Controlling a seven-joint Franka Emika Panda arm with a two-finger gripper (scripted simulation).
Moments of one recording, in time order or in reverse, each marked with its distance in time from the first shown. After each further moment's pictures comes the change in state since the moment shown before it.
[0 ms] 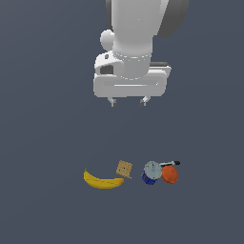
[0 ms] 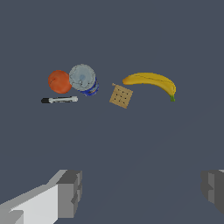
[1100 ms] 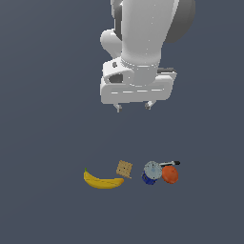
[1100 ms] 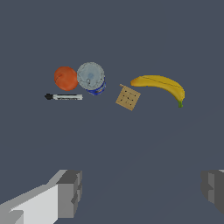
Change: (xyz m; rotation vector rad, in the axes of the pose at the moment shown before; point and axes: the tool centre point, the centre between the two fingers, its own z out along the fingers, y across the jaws) arm 0.011 -0.017 0.011 -0.005 -0.019 -0.074
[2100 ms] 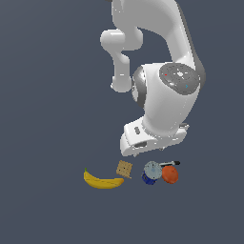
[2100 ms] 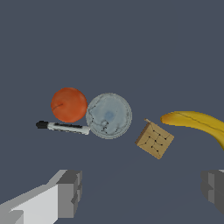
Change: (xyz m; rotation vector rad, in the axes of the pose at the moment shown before) arm 0.102 -0.045 0.114 0.010 0.000 -0.116
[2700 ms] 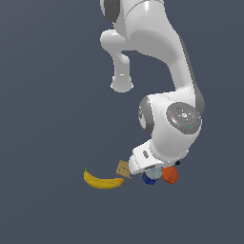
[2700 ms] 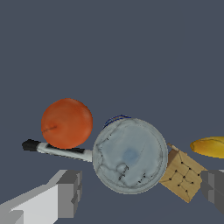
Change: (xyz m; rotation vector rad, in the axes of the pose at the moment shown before) arm 0.035 -0.021 0.069 0.011 0.001 -0.051
